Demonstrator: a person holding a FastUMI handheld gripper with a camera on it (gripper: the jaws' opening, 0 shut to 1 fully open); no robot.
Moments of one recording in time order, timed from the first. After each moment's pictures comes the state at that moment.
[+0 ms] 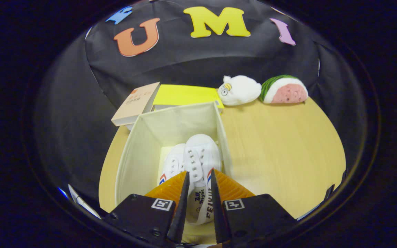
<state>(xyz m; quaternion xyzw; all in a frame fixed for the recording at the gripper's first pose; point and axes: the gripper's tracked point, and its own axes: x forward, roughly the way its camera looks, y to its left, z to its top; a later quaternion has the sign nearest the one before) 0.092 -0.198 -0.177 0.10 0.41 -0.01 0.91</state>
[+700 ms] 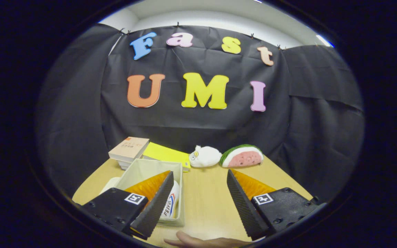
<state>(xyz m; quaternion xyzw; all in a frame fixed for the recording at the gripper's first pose) 0.014 -0.271 -0.059 -0.02 0.15 -0.06 0.99</state>
